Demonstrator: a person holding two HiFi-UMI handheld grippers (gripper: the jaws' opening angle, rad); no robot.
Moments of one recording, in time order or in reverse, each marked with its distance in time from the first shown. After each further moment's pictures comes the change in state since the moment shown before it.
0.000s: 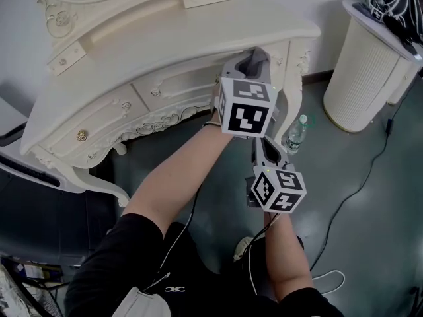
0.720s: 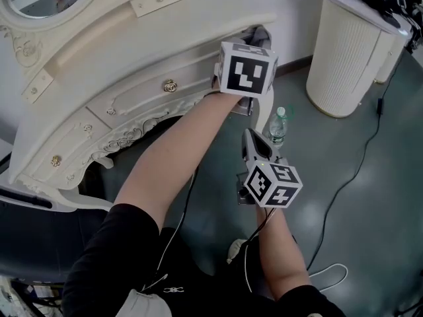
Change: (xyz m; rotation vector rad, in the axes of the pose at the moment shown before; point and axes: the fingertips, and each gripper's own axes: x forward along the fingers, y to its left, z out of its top) left arm 0.108 -0.085 0.015 -0.016 0.076 -0.165; right arm -0.001 -0.073 0.010 0.149 -0.034 -0.019
